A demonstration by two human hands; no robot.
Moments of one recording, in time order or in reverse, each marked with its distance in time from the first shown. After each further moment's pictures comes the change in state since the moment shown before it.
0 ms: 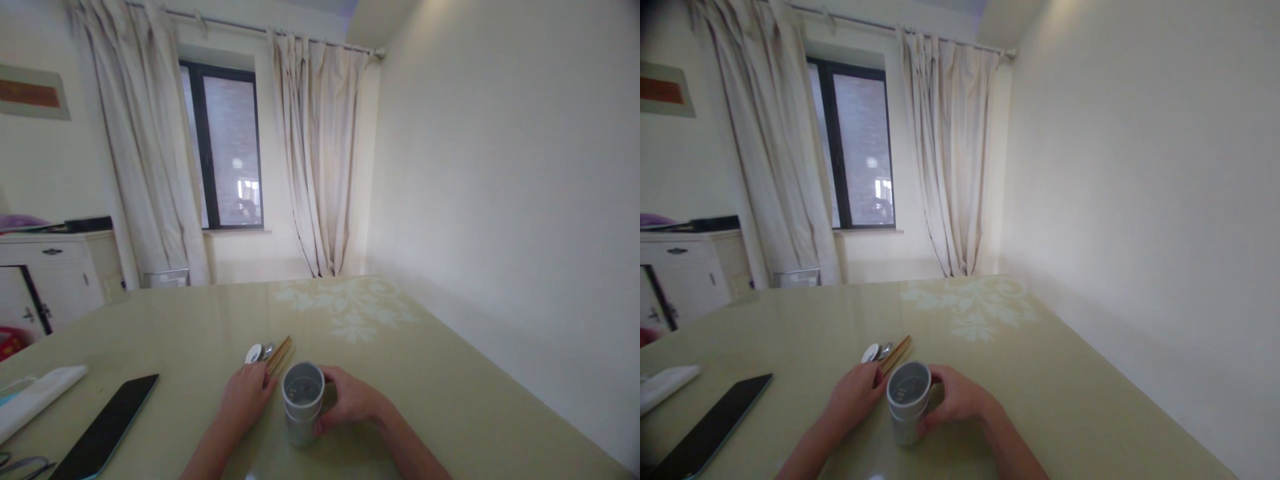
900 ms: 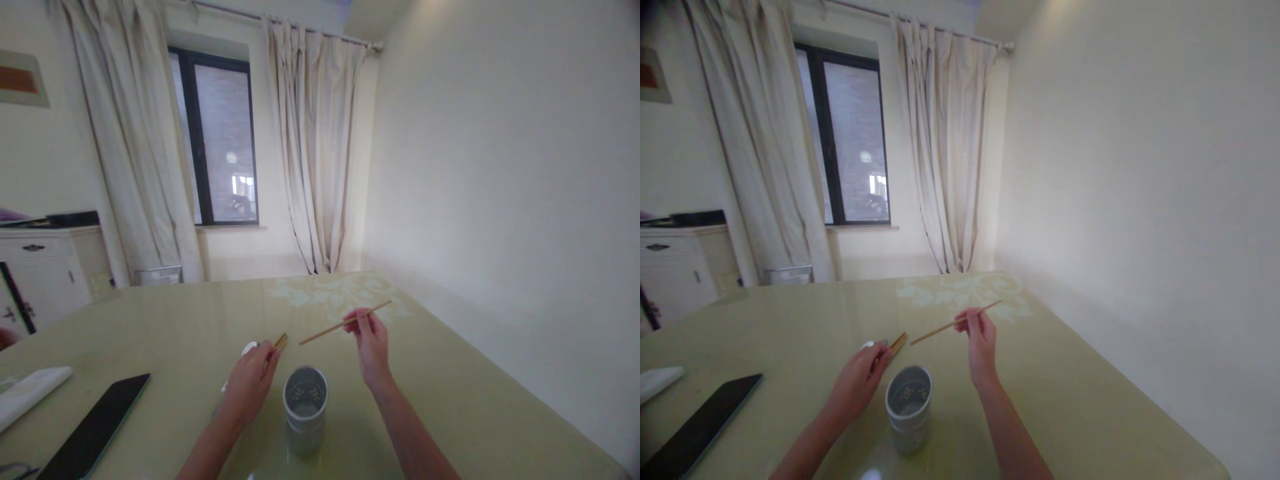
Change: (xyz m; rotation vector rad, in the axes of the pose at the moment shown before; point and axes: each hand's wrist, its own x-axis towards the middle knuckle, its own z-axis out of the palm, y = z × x) left_hand 0.004 0.017 -0.003 -0.309 0.259 0.171; right_hand 0.016 -0.002 -0.037 0.239 1.097 -0.169
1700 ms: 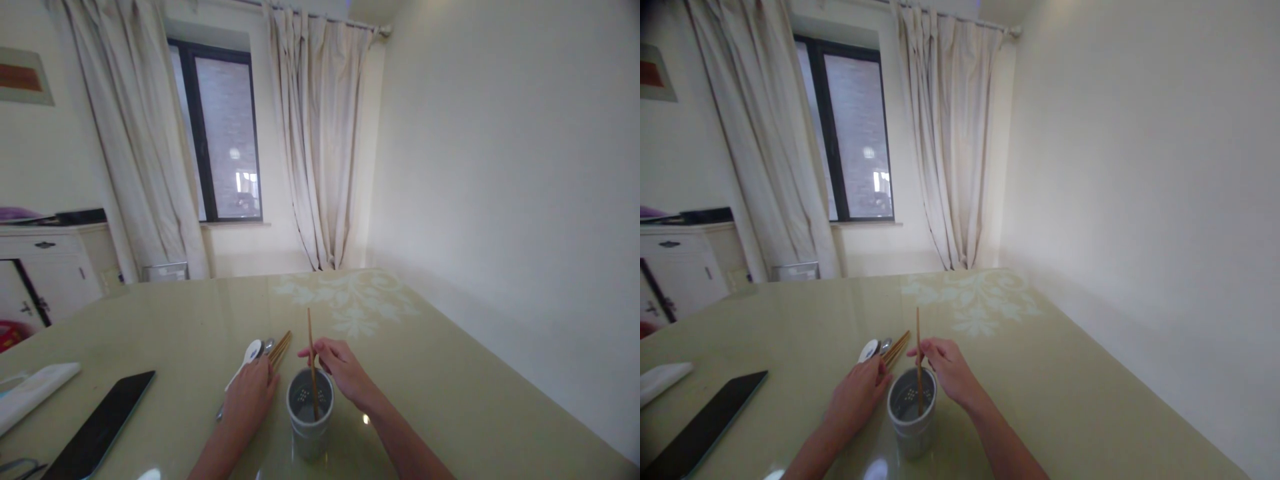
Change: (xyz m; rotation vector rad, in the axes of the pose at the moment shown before) left_hand -0.012 0.007 -0.004 0.286 -0.276 -0.269; right_hand -0.038 0.008 0.030 -0.261 -0.616 0.208
